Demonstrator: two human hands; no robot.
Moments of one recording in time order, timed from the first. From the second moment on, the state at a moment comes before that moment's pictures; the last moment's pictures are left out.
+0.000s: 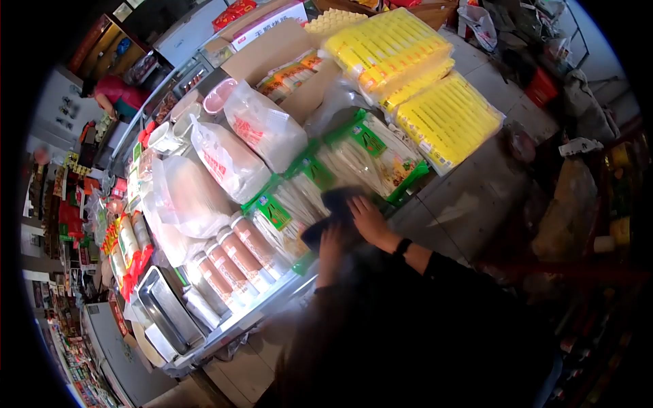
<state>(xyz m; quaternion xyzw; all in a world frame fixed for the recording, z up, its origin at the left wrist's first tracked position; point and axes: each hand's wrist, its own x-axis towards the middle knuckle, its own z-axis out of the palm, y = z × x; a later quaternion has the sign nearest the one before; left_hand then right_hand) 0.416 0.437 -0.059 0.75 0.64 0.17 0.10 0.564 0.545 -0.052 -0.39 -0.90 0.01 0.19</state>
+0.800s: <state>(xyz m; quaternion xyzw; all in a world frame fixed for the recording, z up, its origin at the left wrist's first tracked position) 0.517 0.564 0.048 0.68 0.67 0.29 0.03 0.627 0.698 0.082 -0.38 -0.78 0.31 0.38</state>
